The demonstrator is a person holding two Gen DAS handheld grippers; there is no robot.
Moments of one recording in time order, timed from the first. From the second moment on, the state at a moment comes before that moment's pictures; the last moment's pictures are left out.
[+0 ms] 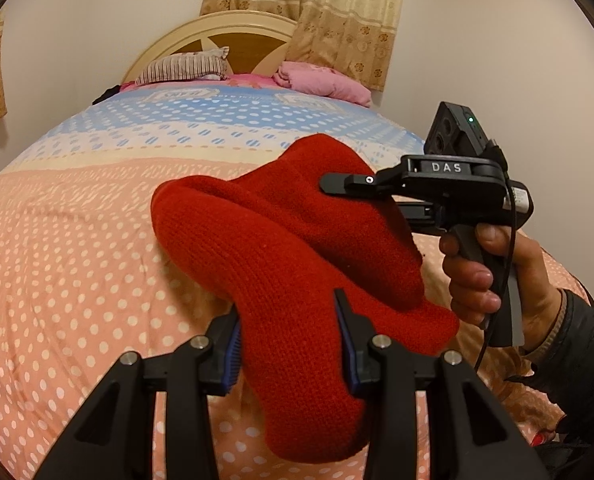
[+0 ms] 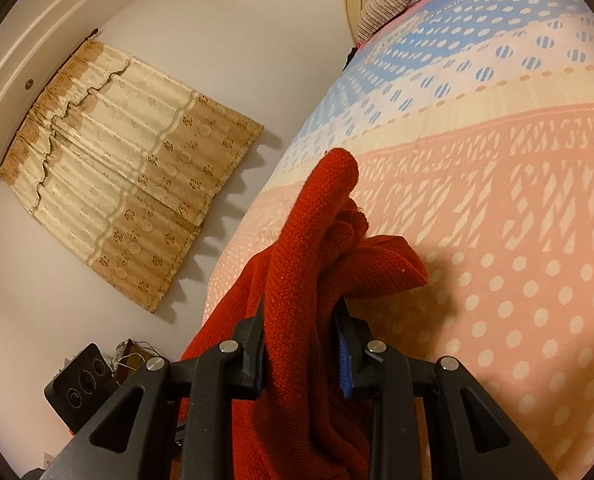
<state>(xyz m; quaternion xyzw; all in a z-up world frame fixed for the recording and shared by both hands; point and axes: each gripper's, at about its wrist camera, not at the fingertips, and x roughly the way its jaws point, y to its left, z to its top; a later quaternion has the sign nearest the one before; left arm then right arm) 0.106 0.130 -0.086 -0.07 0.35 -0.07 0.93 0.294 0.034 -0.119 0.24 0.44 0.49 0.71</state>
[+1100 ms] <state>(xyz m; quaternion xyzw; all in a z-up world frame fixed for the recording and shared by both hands) 0.084 0.128 -0.125 -0.02 0.37 -0.02 0.93 0.308 0.014 -0.167 0.29 0.48 0.44 0.70</state>
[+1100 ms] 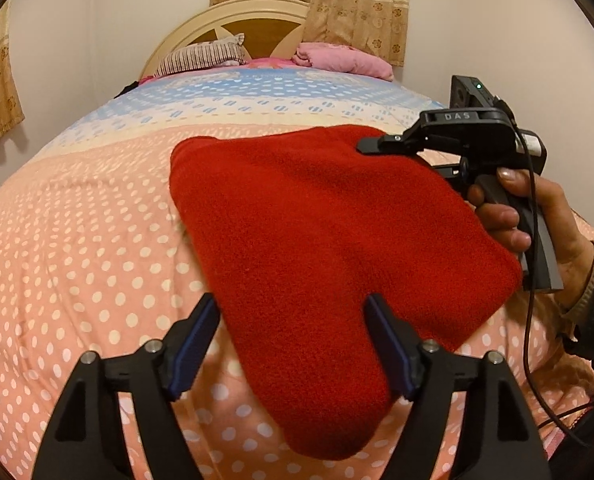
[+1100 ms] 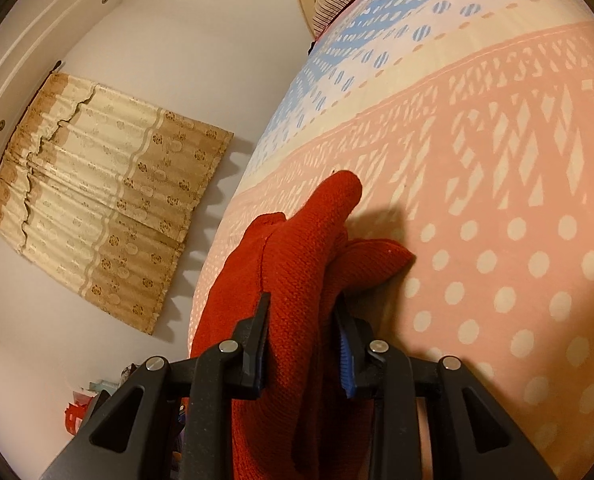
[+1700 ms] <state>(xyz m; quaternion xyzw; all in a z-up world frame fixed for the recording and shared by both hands) 0.097 0.169 -0.105 -0.01 0.32 0.05 0.95 0.252 -0.003 -0.103 0.24 0.37 0.42 0.79</state>
